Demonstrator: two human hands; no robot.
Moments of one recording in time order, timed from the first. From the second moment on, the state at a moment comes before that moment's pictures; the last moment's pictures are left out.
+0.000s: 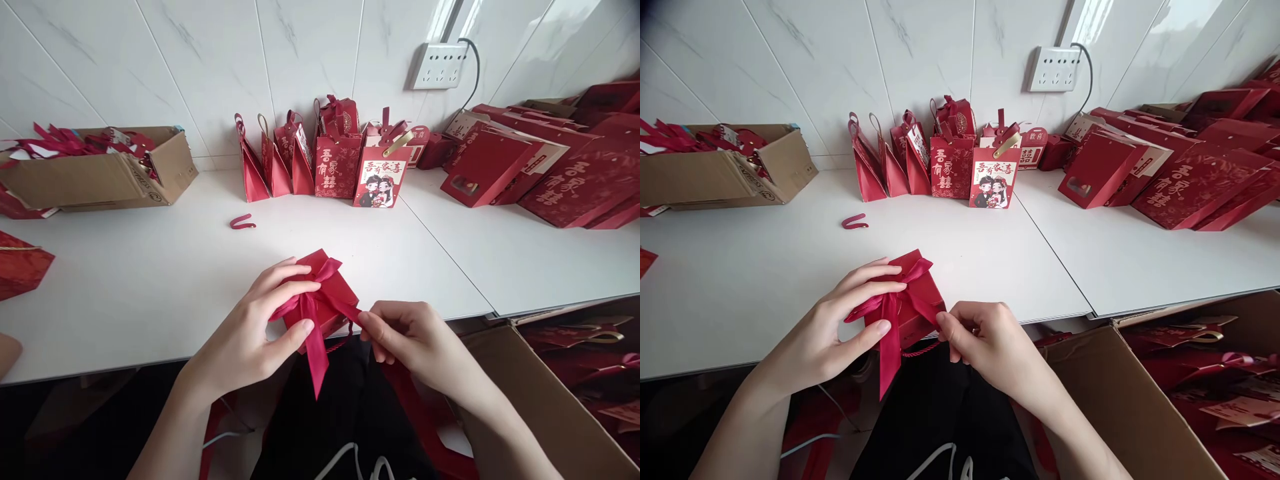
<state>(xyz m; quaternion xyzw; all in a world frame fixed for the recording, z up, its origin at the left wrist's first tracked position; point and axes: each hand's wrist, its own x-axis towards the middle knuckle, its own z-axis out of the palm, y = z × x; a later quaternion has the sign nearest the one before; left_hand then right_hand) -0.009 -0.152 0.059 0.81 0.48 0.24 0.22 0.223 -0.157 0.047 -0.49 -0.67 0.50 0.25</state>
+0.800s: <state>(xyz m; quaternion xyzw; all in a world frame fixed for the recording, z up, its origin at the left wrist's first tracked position) -0.015 -0.141 0.048 0.86 0.35 0.28 0.22 0.249 -0.108 0.061 -0.51 -0.65 0.49 0.27</state>
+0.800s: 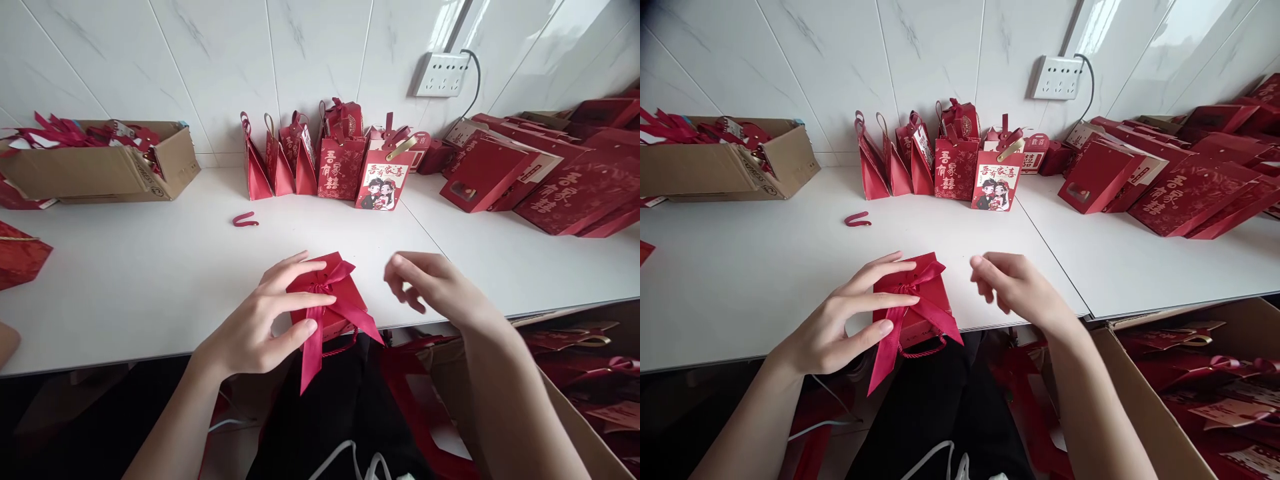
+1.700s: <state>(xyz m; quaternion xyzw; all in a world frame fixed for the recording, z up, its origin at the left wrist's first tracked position) -0.007 -0.157 0.032 0.52 0.57 0.47 0.43 0.190 -0.152 0.023 -0.21 -0.90 -0.01 0.39</state>
